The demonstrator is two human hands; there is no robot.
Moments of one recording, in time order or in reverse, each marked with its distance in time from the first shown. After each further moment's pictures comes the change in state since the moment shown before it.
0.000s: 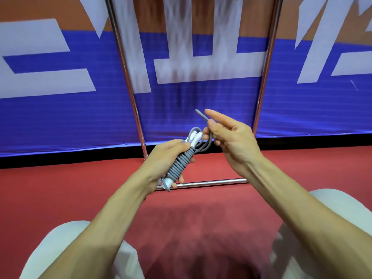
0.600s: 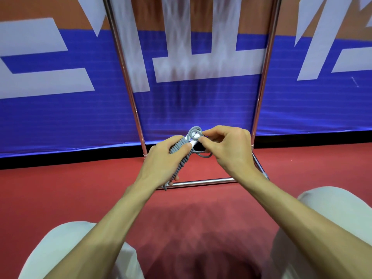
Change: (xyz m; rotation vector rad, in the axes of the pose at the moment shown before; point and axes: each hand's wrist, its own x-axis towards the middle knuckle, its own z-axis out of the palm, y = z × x) left_hand -0.001 -0.008 0.002 0.342 0.187 0.241; right_hand -0.007 0.016 0.005 -0.796 0.219 -0.274
